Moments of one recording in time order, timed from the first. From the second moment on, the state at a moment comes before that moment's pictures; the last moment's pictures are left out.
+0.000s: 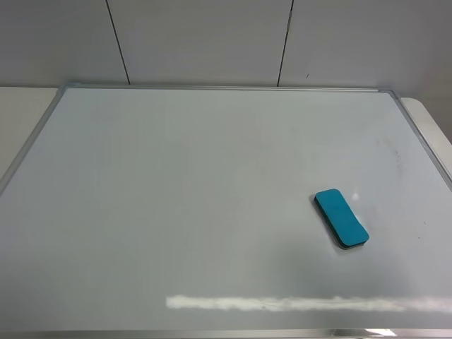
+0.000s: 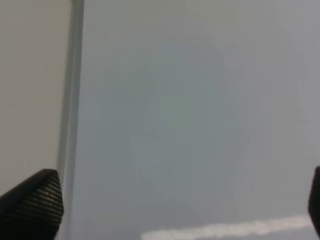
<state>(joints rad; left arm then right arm) -0.02 -0.01 -0.51 -0.06 1.05 0.07 -0.04 0.00 -0.59 -0.05 1.05 0.17</state>
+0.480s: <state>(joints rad) -0.02 -0.01 -0.51 -0.06 1.05 0.07 -0.04 0.00 -0.50 0.00 1.06 0.10</state>
